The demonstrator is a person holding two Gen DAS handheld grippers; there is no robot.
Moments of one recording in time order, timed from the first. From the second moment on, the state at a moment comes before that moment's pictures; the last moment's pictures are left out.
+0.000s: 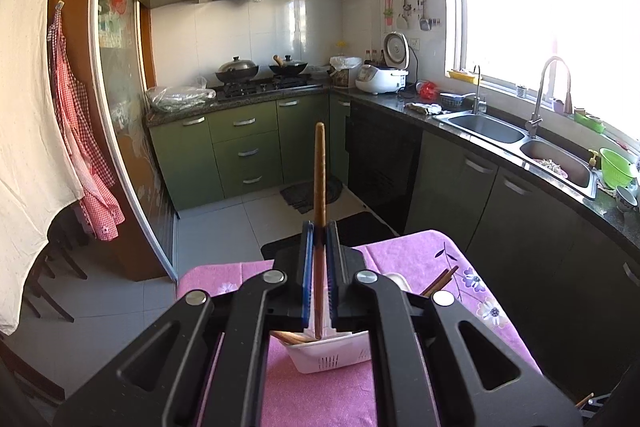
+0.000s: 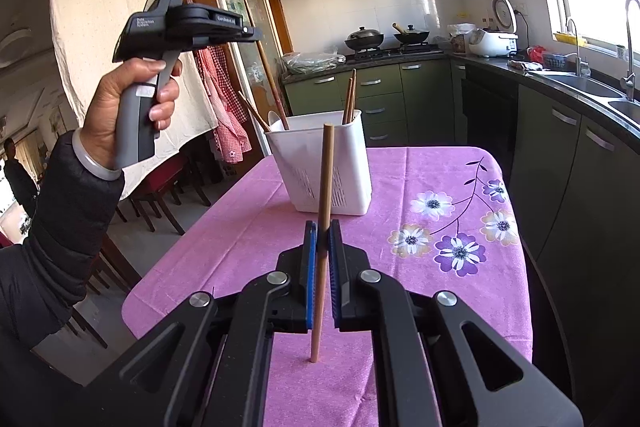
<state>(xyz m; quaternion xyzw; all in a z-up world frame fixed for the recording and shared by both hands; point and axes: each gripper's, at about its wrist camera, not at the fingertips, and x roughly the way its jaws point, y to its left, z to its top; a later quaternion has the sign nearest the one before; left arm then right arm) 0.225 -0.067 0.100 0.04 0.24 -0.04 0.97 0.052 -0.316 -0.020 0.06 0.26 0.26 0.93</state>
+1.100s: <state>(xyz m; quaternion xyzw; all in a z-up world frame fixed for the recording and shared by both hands) 0.029 0.011 0.041 0.01 0.19 0.01 0.98 0.162 -0.231 0.153 0.02 0.08 0.23 0.97</state>
